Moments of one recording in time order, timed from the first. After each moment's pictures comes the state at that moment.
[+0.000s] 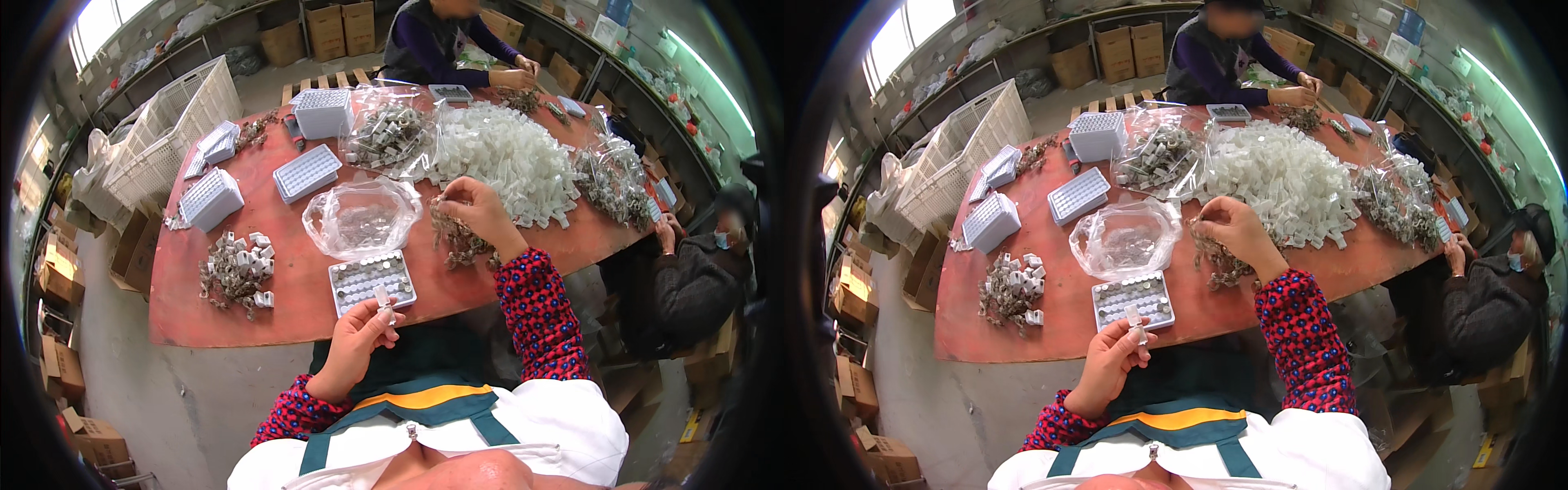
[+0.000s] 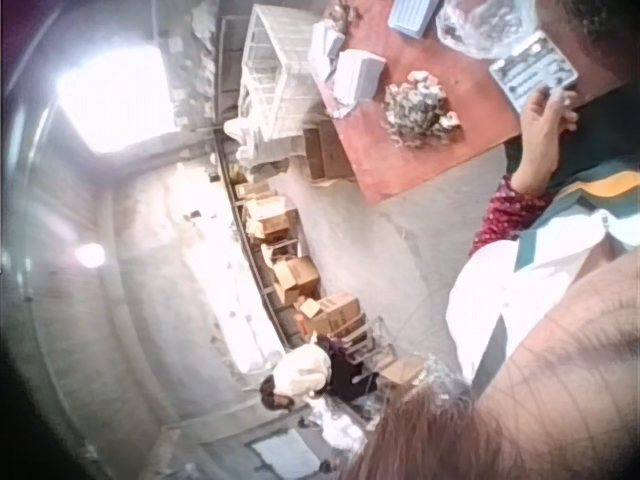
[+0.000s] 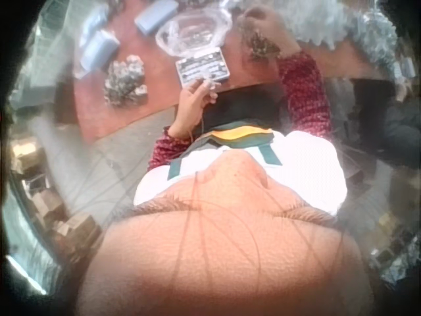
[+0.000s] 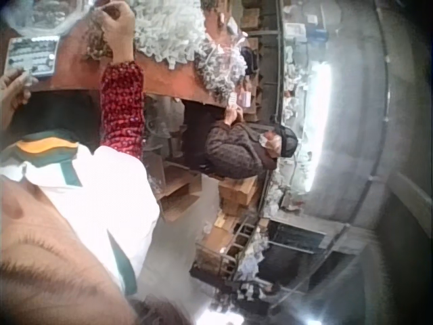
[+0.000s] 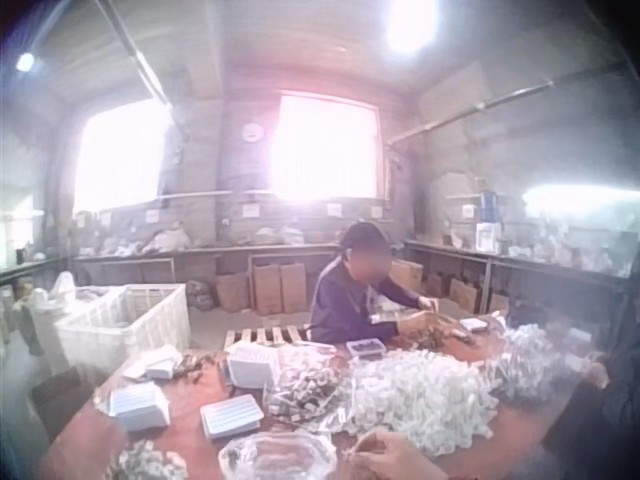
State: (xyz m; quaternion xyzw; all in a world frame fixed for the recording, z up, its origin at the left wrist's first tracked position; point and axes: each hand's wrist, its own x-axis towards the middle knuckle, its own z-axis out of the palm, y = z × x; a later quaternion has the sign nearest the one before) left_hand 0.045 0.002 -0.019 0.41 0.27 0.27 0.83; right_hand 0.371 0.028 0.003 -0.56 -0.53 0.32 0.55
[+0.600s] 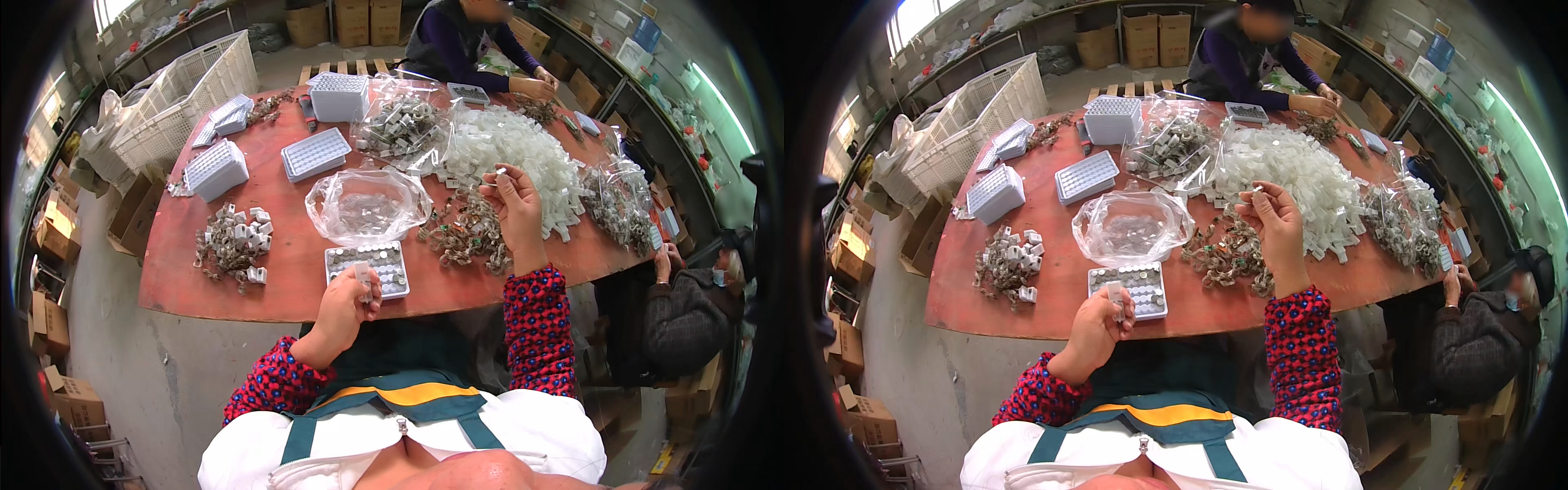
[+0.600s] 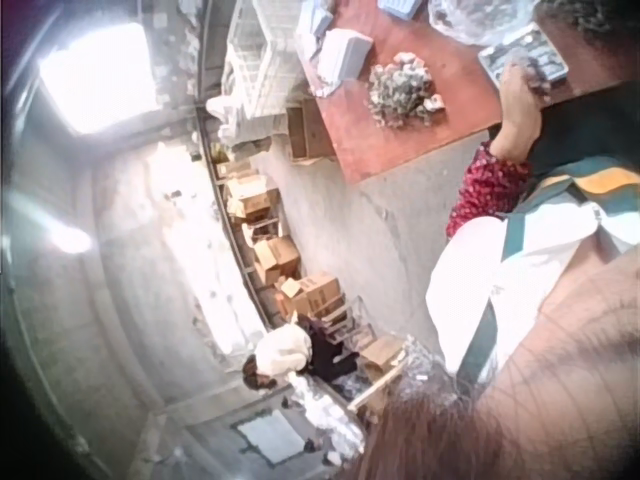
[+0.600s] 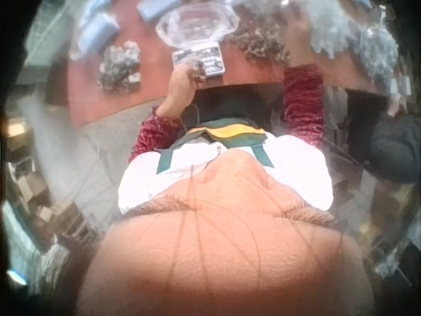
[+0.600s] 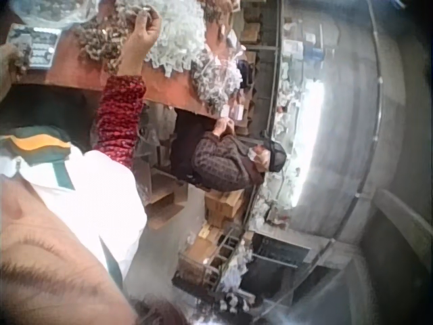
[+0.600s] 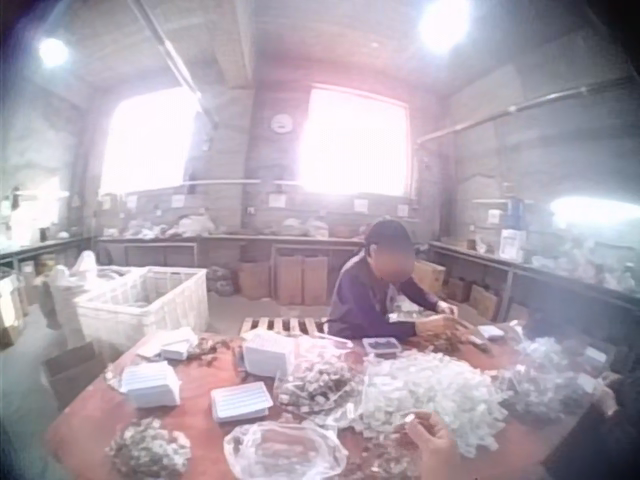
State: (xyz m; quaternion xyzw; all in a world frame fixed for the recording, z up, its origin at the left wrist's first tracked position) left_hand 0.063 0.025 -0.010 0.35 0.30 0.29 0.84; right_hand 0.388 0.002 0.020 -0.44 -0.35 0.33 0.75
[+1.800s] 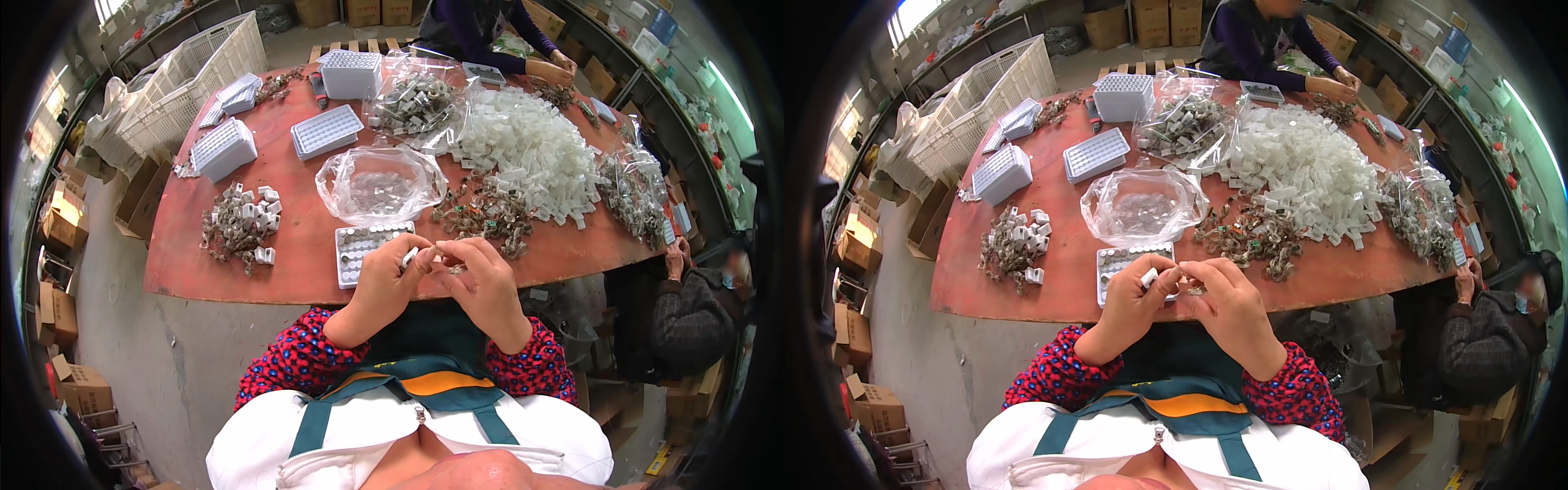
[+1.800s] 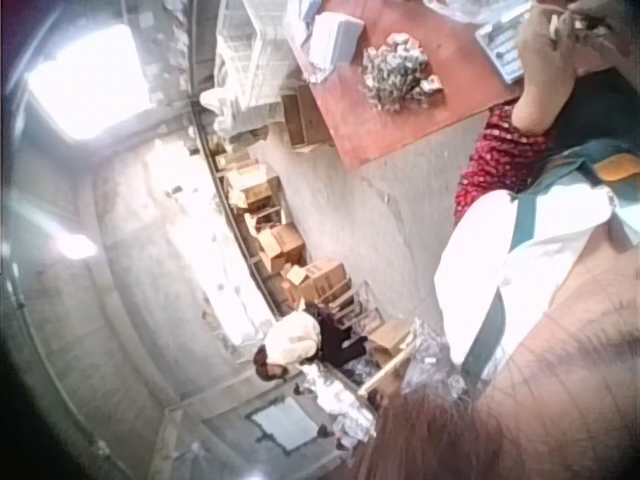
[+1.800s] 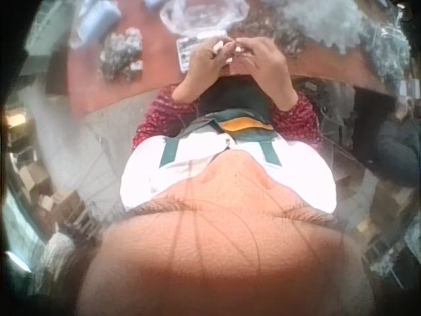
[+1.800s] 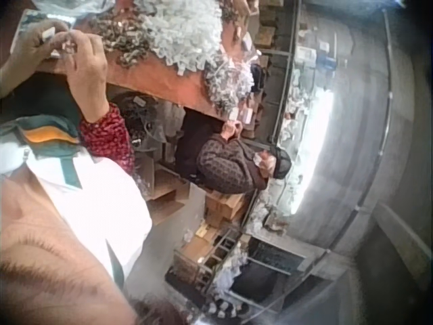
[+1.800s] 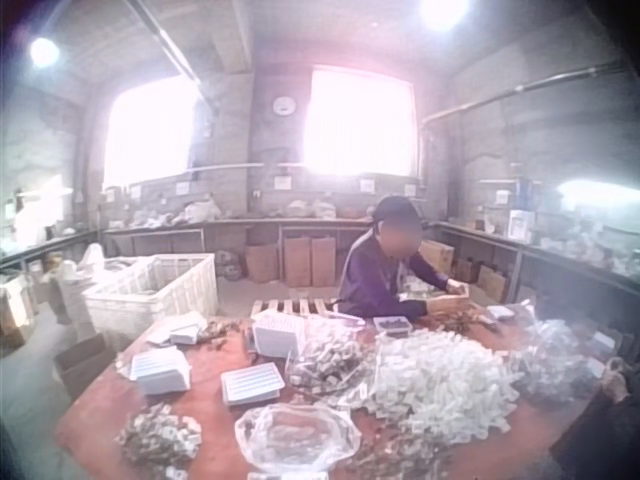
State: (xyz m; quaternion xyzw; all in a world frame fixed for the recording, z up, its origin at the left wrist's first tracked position) left_hand 0.105 0.016 0.008 0.69 0.28 0.36 0.56; right_hand 0.259 -0.077 0.037 -0.59 -0.64 0.13 0.47
